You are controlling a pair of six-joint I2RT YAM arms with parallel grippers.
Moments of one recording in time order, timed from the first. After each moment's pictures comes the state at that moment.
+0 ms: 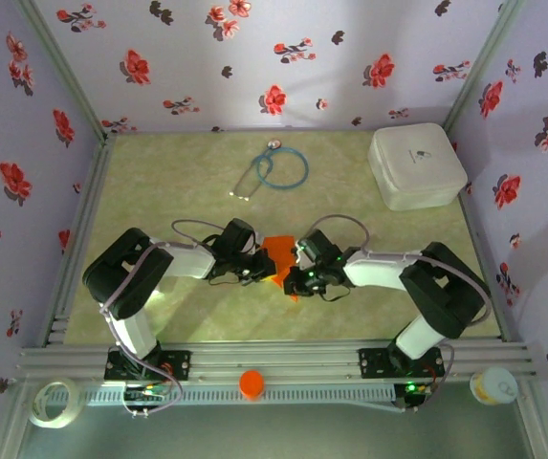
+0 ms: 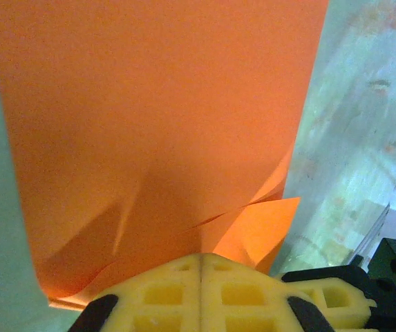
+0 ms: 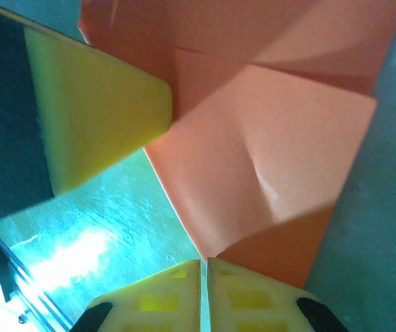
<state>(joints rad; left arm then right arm) -0.73 1.76 0.73 0.13 0.50 -0.99 0.77 1.57 0.65 -0.16 -0.47 0.71</state>
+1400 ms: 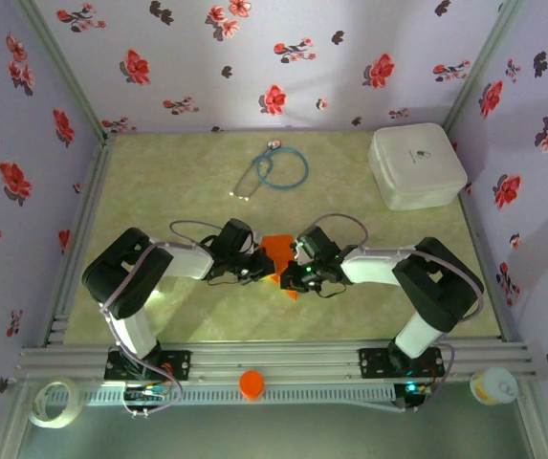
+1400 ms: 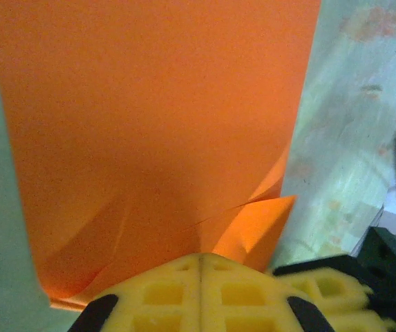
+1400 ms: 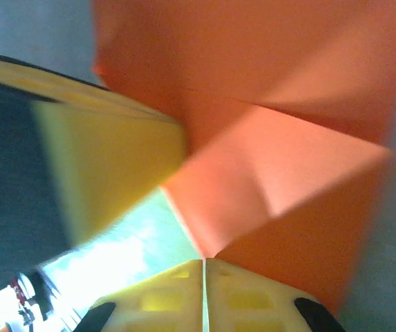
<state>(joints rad) -0.72 1.76 0.71 0.17 0.51 -0.99 0.74 1.63 0.65 -0.05 -0.51 0.81</state>
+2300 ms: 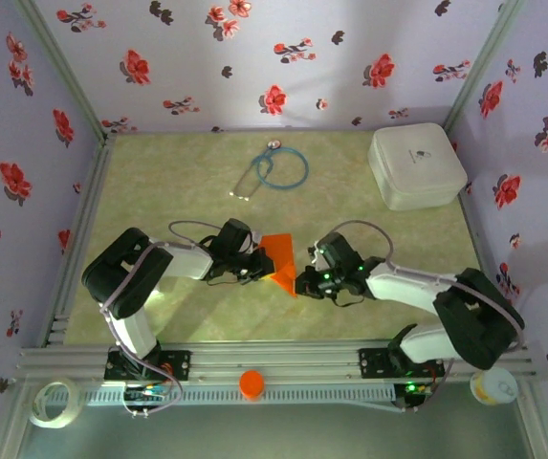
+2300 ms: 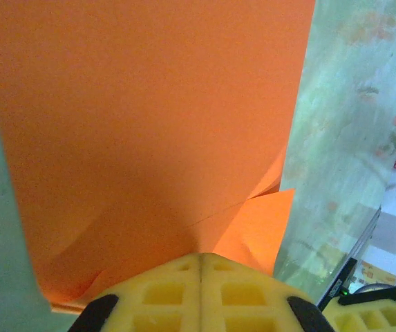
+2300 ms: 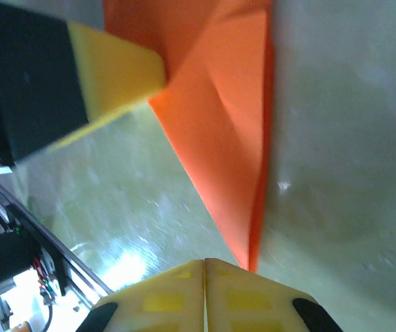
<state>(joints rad) -0.71 1.76 0.70 0.19 0.51 -0.99 0.71 1.37 0.54 -0.13 -0.50 0.85</state>
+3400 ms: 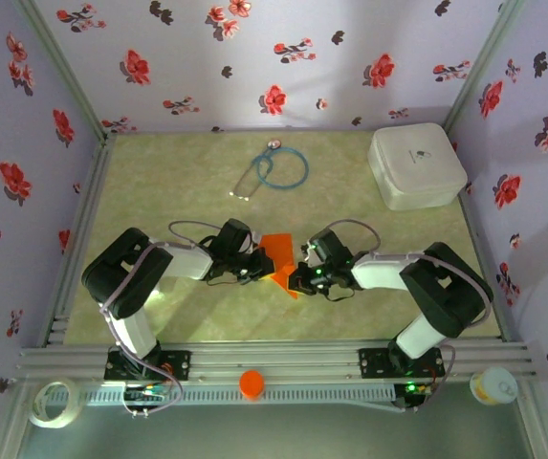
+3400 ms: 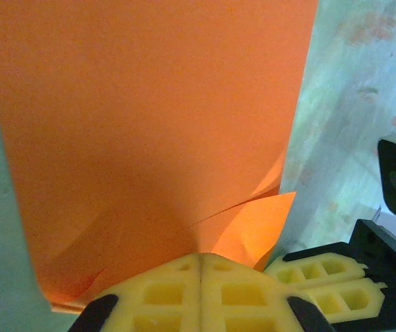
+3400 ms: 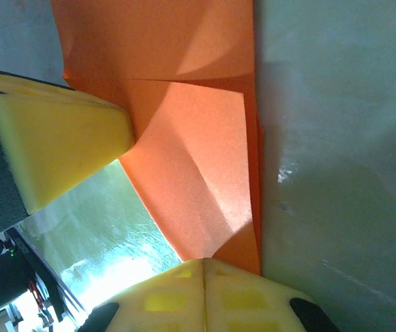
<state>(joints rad) -0.71 1.76 0.70 0.19 0.51 -0.99 0.69 1.57 0.56 0.01 -0.54 0.85</state>
